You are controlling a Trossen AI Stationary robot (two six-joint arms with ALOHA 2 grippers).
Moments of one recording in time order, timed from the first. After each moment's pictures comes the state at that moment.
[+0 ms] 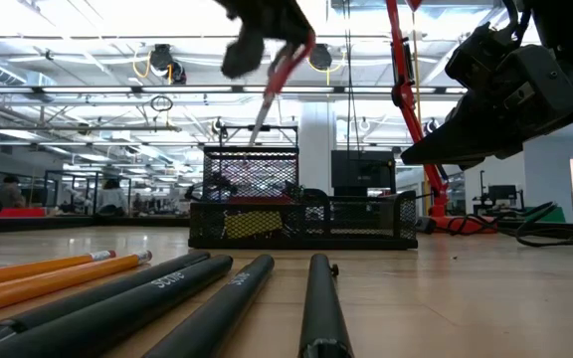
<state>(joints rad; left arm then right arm) -0.24 1.68 1.15 0.26 -0.90 1.45 0.41 1.44 0.28 0.73 0.50 0.33</state>
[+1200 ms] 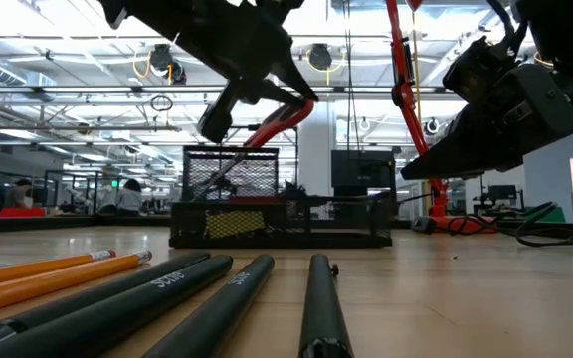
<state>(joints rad) -0.26 1.75 1.02 0.24 -0.71 1.59 0.40 1.50 0.28 0.76 0.50 0.34</state>
